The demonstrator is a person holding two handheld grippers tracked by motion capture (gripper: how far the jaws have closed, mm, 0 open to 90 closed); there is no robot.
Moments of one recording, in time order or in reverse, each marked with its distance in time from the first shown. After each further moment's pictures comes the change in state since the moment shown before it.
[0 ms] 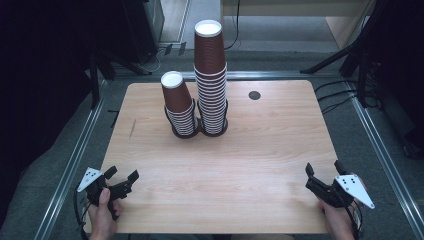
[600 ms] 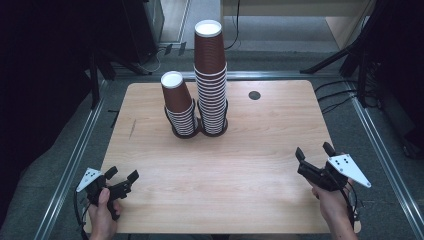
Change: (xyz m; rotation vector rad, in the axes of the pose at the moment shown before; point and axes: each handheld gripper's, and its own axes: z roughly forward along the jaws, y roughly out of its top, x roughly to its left) left arm 0.003 -0.002 -0.001 -0.007 -0.029 -0.028; right arm 0.034 0.063 0.017 -0.006 0.116 -0.033
